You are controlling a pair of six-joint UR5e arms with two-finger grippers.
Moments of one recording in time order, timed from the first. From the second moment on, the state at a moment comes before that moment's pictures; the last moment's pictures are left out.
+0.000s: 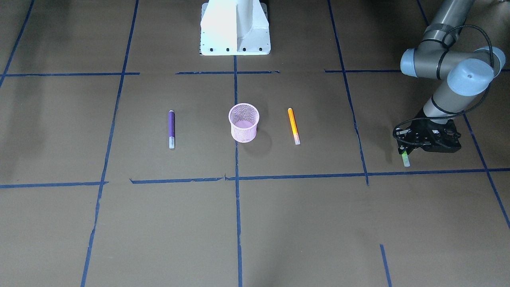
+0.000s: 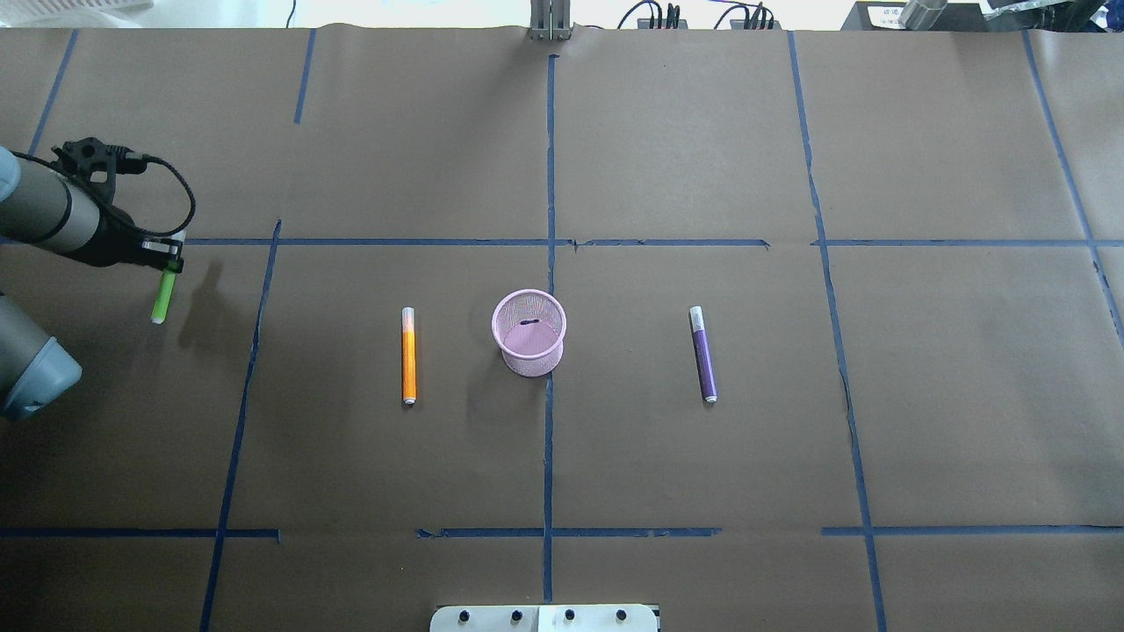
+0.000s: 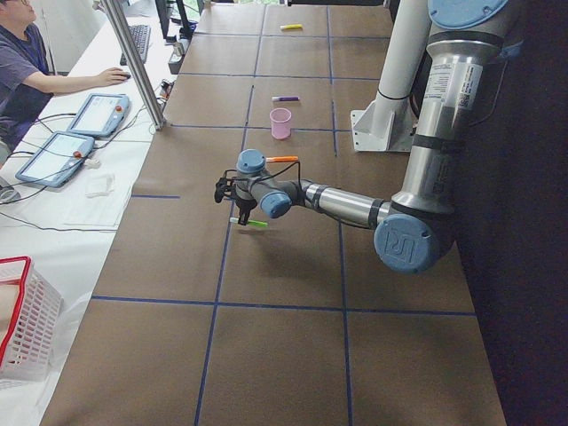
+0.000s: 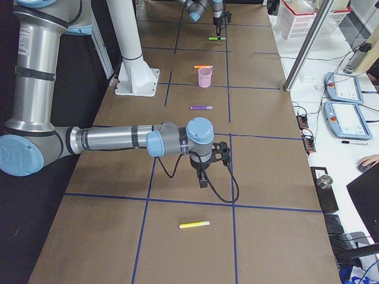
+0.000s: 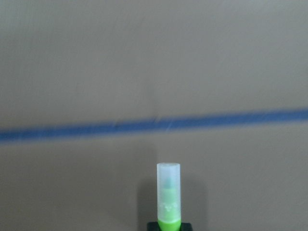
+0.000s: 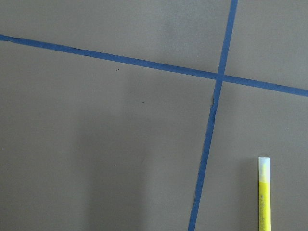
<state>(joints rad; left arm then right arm) -0.93 -1.76 -1.57 -2.14 -1.98 -0.80 1.47 -1.76 1.85 -1.49 2.36 0.01</state>
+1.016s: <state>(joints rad) -0.59 -2.17 -1.65 -2.22 -1.46 -0.74 1.48 -1.75 1.86 -1.49 2.37 0.01</state>
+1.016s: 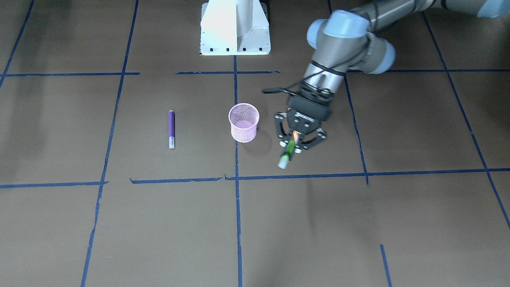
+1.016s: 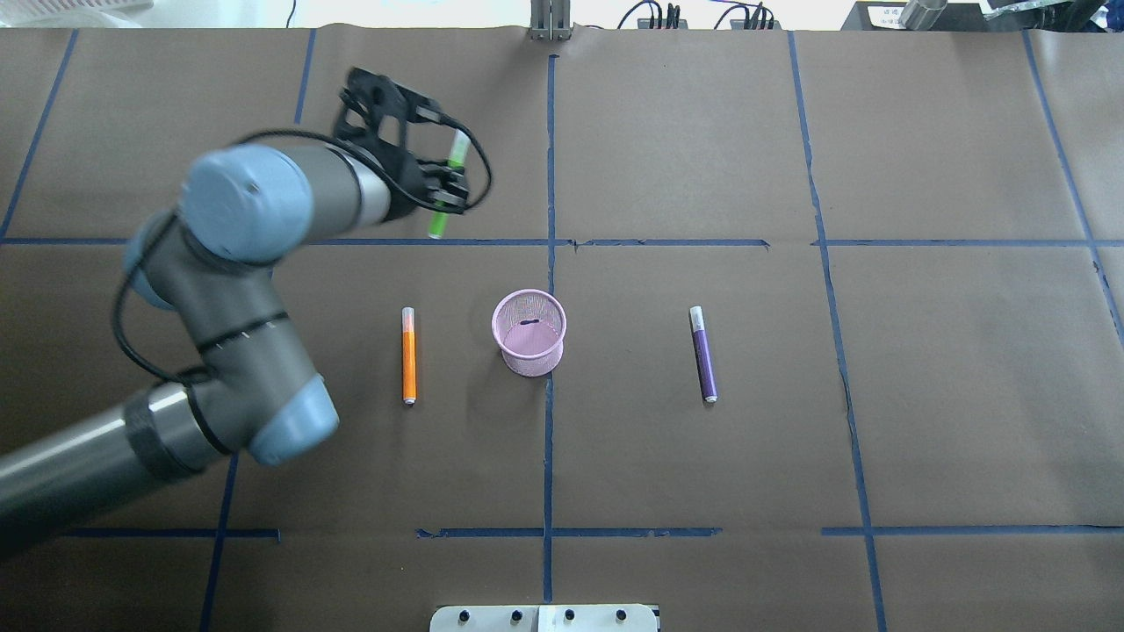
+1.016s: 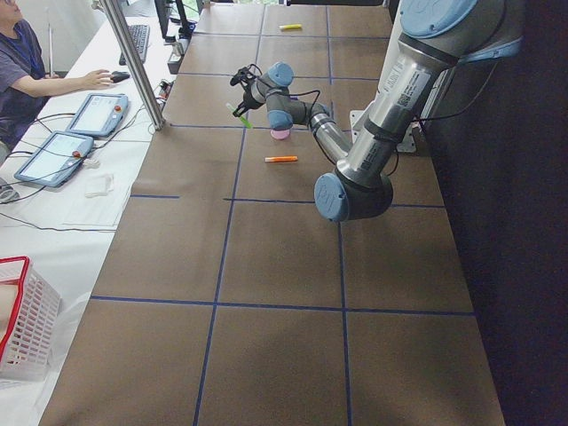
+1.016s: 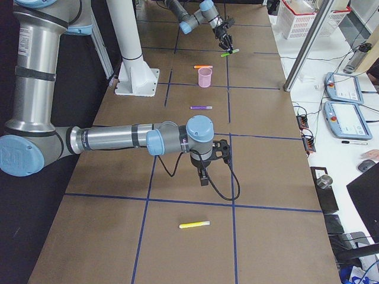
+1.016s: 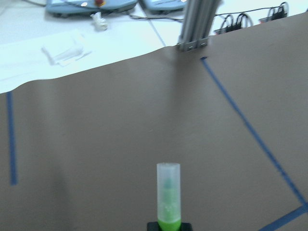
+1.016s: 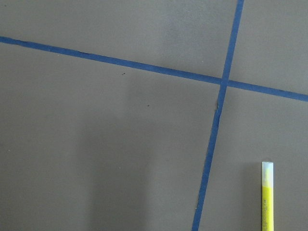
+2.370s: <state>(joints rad) -0.37 -2.19 -1.61 -2.31 -1.24 -0.82 1.48 -1.75 1.85 -1.49 2.36 0.01</state>
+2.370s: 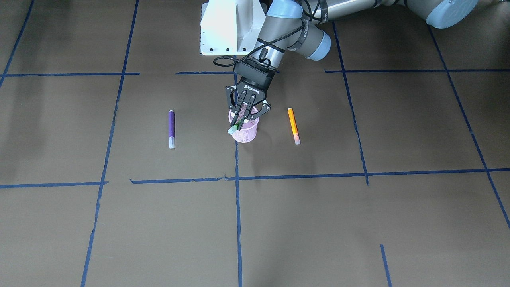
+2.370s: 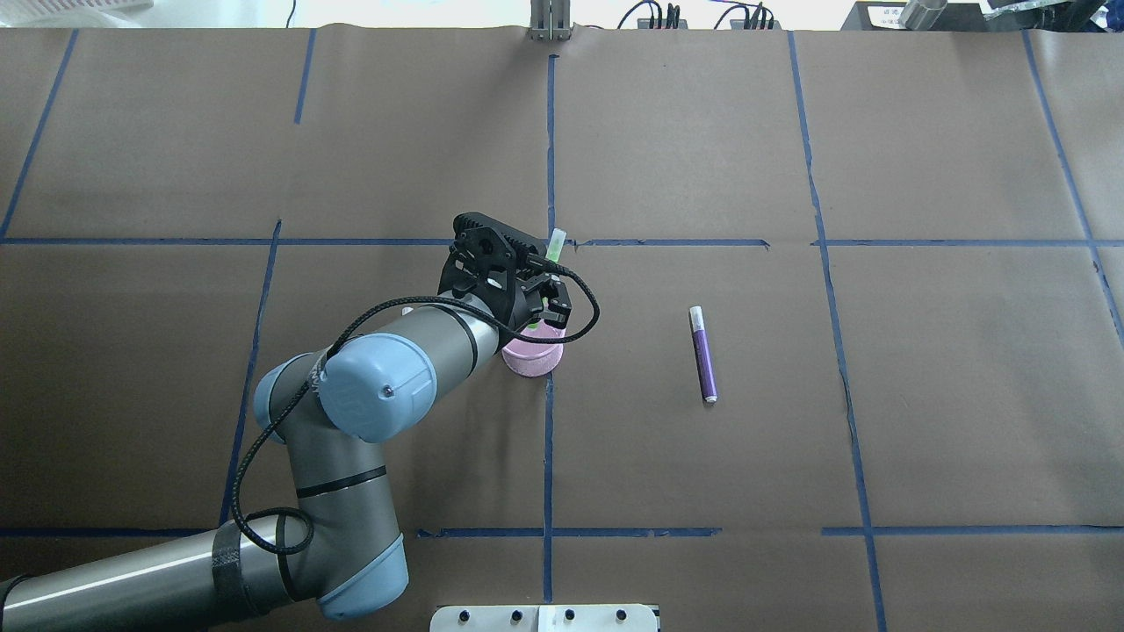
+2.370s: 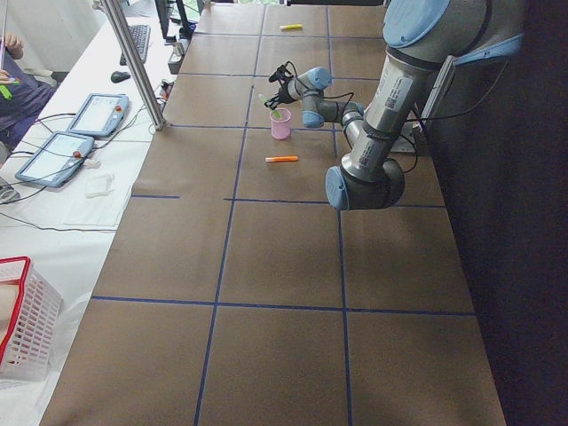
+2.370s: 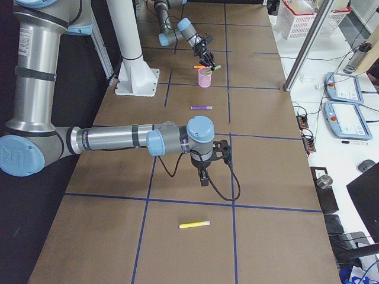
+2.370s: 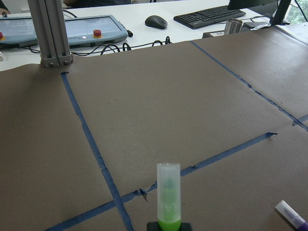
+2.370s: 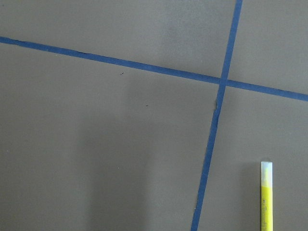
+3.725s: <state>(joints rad) -0.63 -2.19 -1.80 -1.65 -1.81 -0.82 1.48 -1.75 1.83 -1.49 2.36 0.01</state>
